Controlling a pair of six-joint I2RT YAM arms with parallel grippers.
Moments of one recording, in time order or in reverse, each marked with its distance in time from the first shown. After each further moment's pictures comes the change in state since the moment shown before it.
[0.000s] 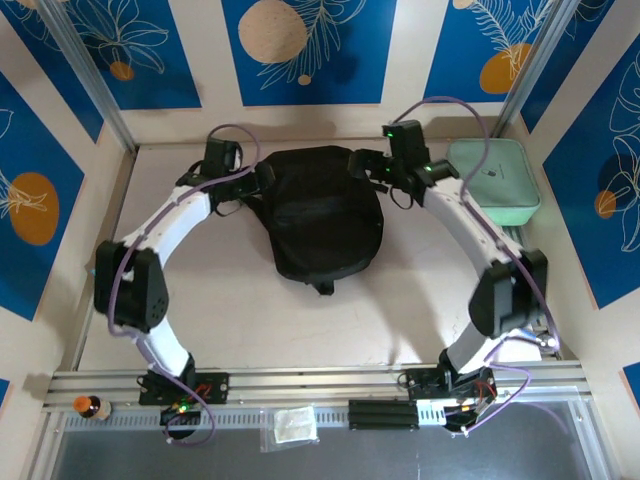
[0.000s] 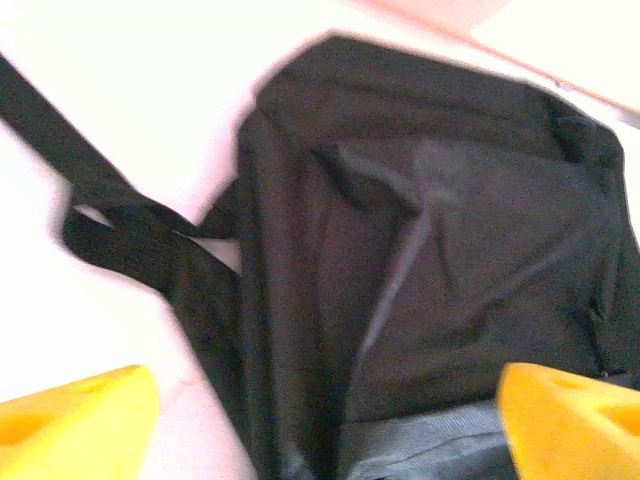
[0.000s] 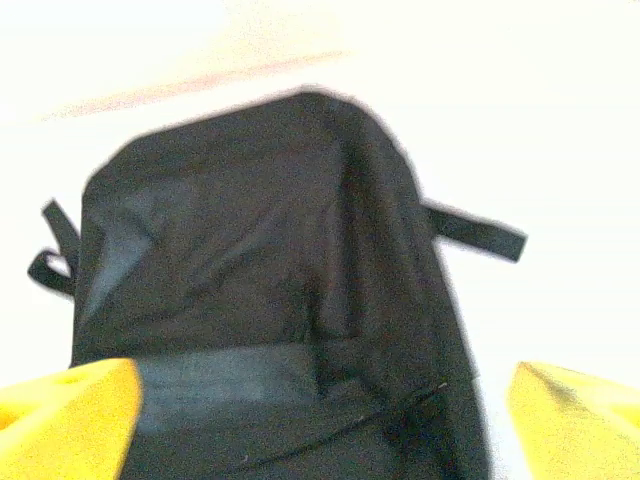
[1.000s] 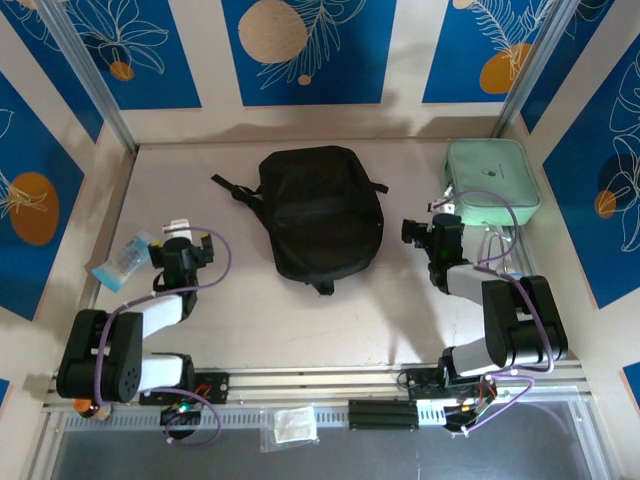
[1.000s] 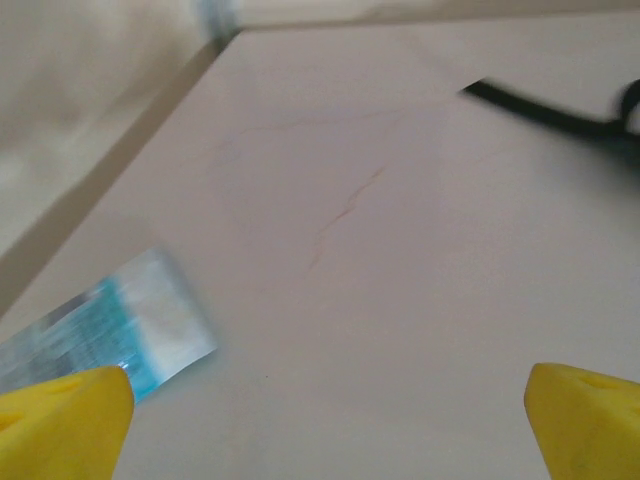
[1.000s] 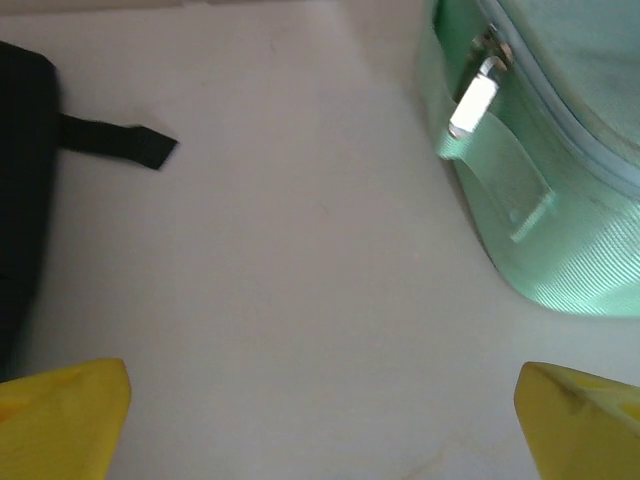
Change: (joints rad) left arm 0.200 -0.382 -1.079 1.038 -0.368 0.500; right arm -0.251 -0.160 -0.999 1.020 0.109 -0.304
